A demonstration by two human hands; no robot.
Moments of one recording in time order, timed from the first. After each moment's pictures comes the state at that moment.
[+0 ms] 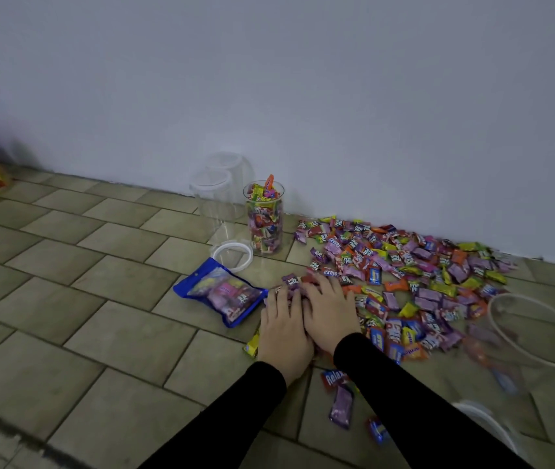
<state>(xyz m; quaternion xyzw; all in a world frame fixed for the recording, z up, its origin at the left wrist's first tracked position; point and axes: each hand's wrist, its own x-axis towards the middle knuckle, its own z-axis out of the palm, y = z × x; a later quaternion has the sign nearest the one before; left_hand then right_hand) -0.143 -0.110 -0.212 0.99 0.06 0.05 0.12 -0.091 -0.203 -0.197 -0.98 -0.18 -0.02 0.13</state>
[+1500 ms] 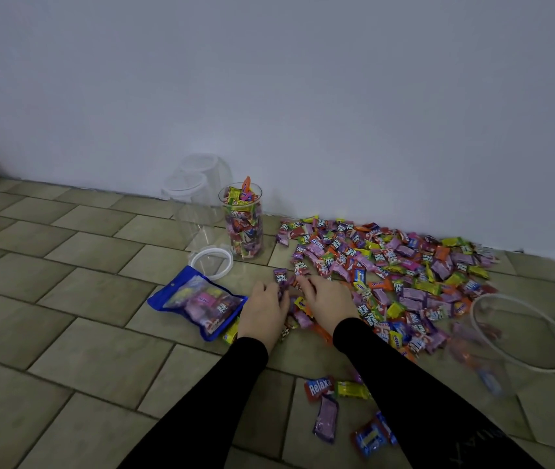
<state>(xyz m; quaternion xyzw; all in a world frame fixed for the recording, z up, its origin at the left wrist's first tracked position) -0.088 -0.100 -0.213 0.96 0.07 0.14 0.22 -0.048 -0.228 -0.205 -0.95 -0.14 -0.03 0.28</state>
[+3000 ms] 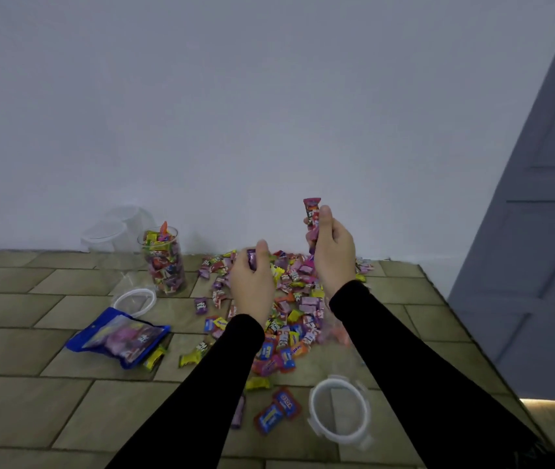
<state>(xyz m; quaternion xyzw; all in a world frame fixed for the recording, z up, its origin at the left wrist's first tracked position) -0.135 -0.245 -0.075 0.71 0.04 0.25 0.66 -0.122 -0.349 -0.036 -0.70 -0.02 -0.26 0.67</state>
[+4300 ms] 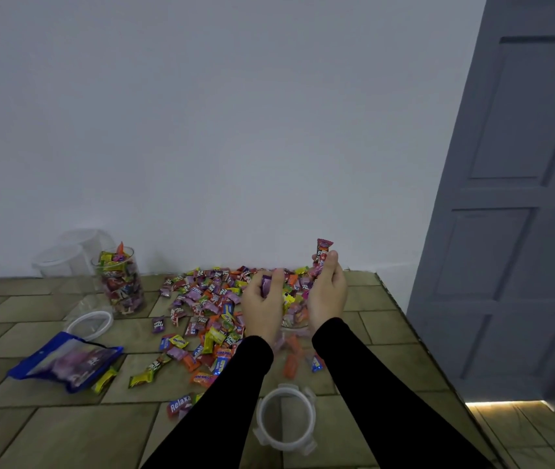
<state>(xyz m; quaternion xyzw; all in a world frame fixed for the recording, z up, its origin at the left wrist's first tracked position) -0.149 -0.344 -0.096 0.65 -0.04 0.20 0.73 -0.141 -0.423 -0.080 -0.60 0.14 -0.31 0.73</state>
